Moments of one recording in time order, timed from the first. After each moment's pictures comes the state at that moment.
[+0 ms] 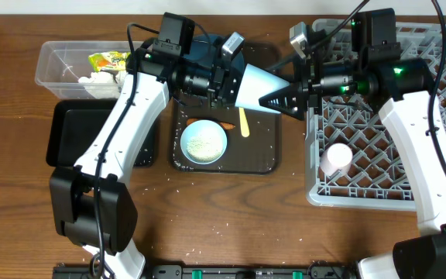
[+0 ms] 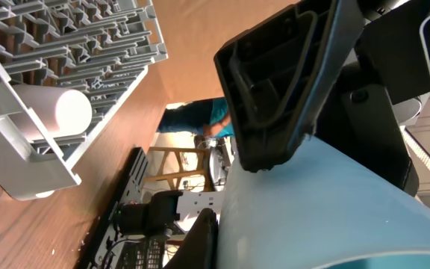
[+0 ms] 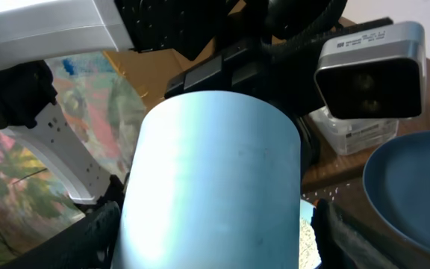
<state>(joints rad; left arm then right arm) -0.28 1.84 1.63 -0.84 1.48 -0.35 0.19 1.64 1.63 -0.90 -1.26 -0.44</state>
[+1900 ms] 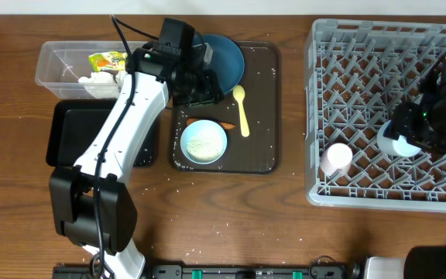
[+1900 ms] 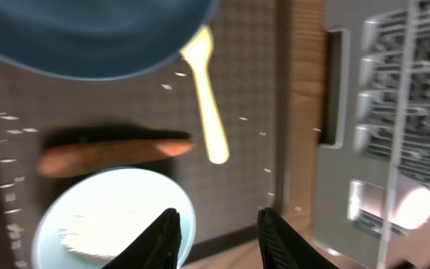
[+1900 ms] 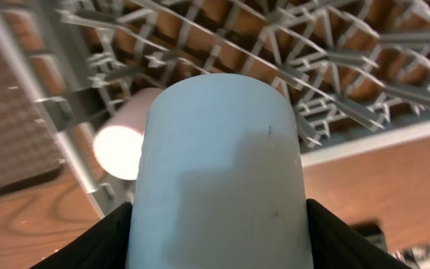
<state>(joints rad) -0.28 1.84 1.63 -0.98 0.39 -0.33 -0.24 1.57 1.62 -1.52 -0.03 0.16</state>
